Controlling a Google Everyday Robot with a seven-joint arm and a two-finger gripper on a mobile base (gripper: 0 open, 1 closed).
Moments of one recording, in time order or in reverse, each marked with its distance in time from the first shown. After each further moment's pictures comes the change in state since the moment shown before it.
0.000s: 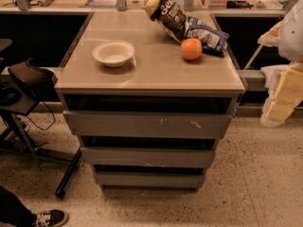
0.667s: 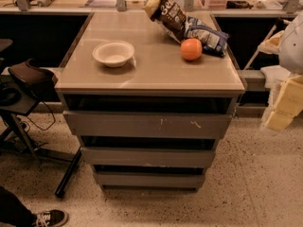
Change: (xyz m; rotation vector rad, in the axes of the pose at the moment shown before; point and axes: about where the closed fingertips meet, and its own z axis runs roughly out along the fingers) arm 0.001 0.008 0.011 0.006 -0.030 -0.012
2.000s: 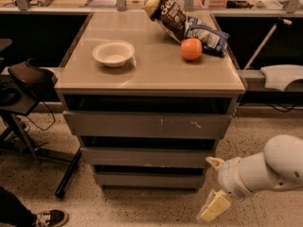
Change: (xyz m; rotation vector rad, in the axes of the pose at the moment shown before) arm 0.035 0.149 0.306 -0.276 -0.381 0.220
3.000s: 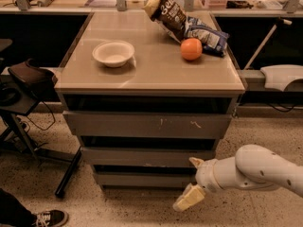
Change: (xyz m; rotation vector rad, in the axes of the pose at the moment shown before) arm -0.007 -0.031 0.089 0.010 -0.112 0.098
